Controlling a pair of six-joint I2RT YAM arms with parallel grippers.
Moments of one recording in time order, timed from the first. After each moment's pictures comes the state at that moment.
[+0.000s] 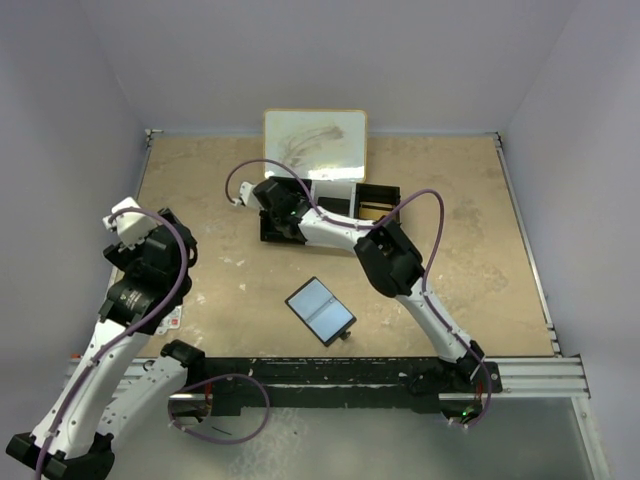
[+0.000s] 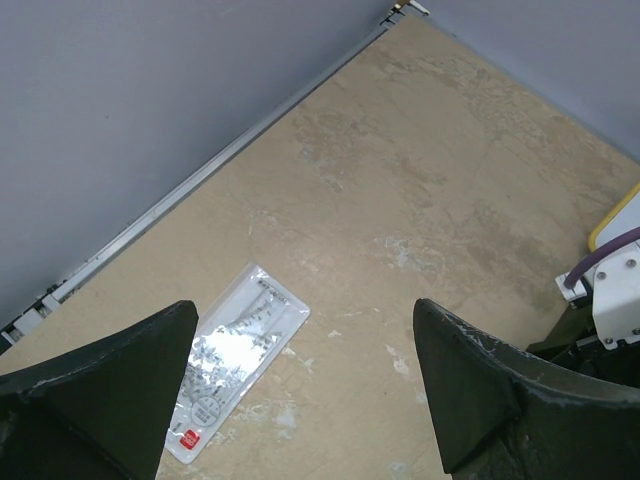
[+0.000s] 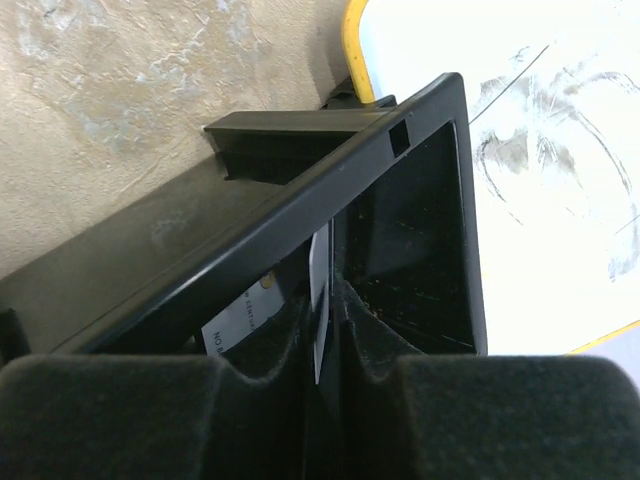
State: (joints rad) left arm -0.40 0.68 0.88 -0.76 -0.99 -0.64; right arm 0.86 2.46 1.97 -0.17 0.53 -0.72
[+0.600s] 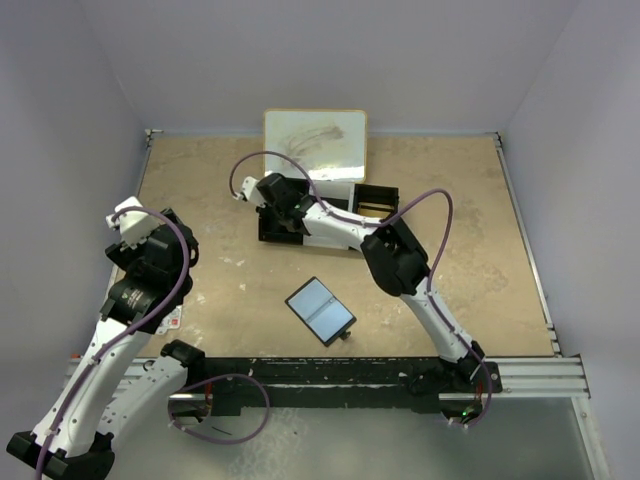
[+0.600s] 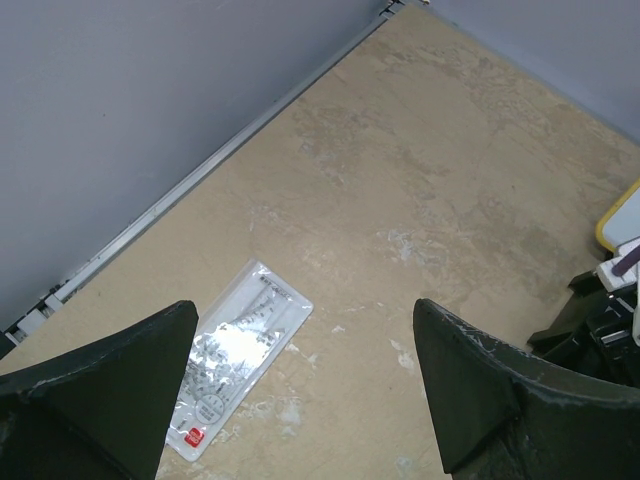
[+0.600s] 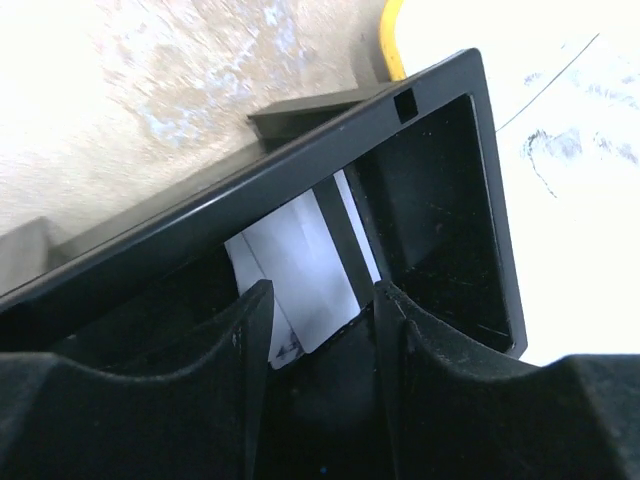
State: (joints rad) left arm -0.40 0.69 0.88 -0.76 -0.98 -0.62; right arm 0.85 2.43 1.97 -0.25 0.42 -0.60
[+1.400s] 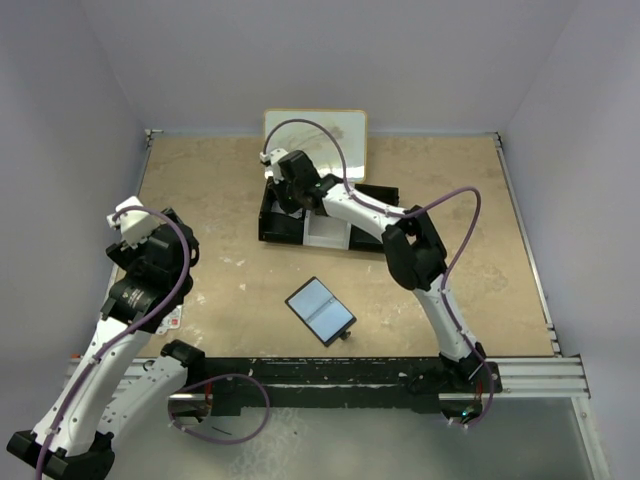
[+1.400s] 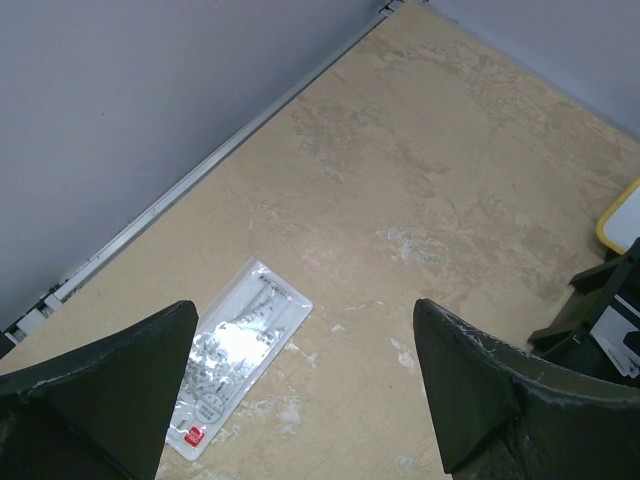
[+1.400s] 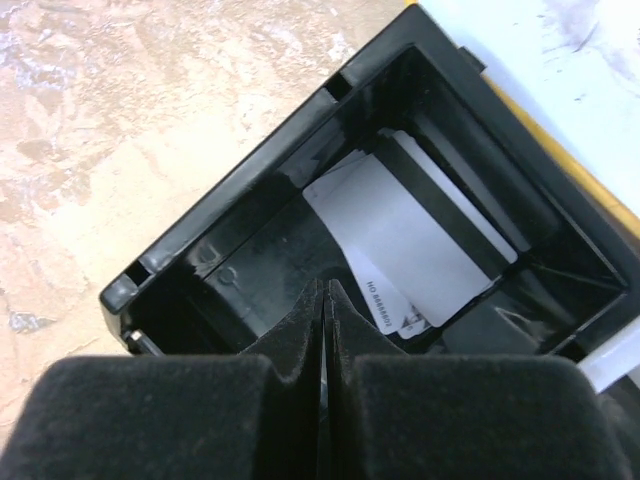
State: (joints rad) left arm -0.40 0.70 0.88 -0.76 -0.97 -0.62; right arm 0.74 2.32 1.96 -0.36 -0.01 0.04
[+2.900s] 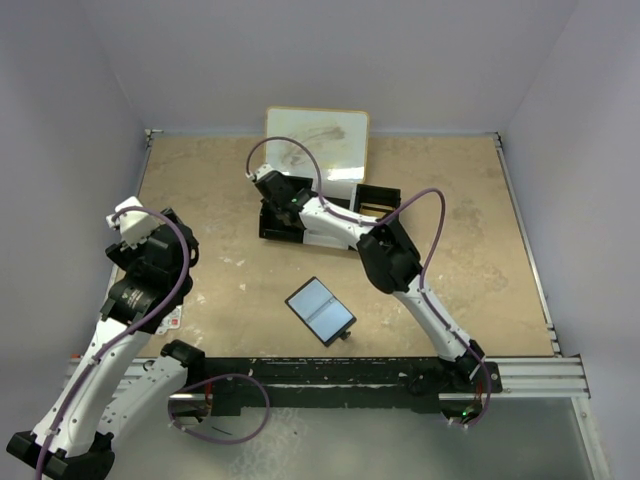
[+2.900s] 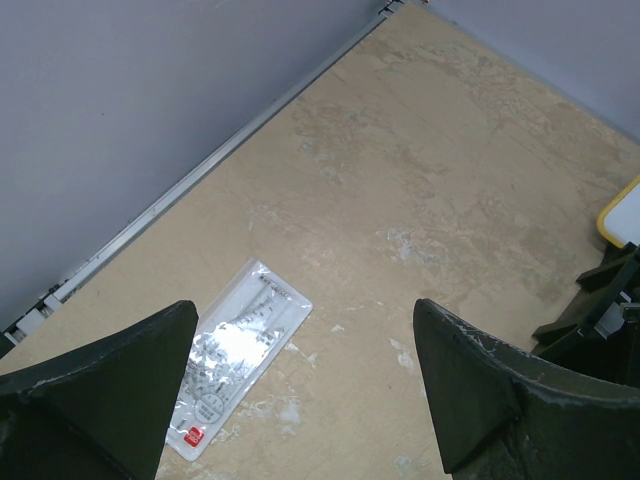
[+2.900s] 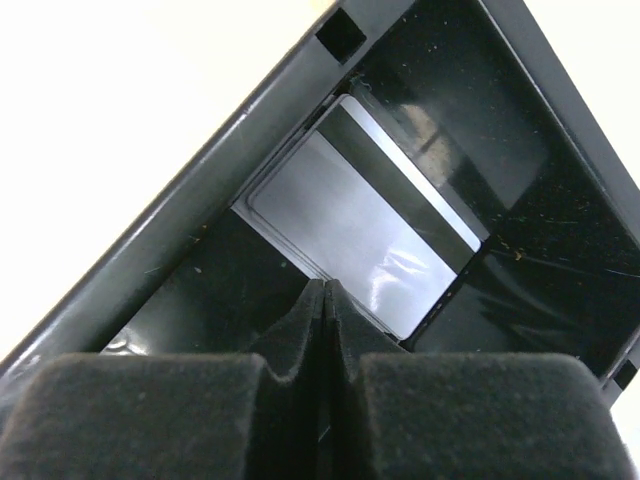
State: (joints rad) left arm -0.40 0.69 0.88 -0.76 -0.97 -0.62; right arm 0.83 2.52 2.14 -0.45 0.45 -0.07
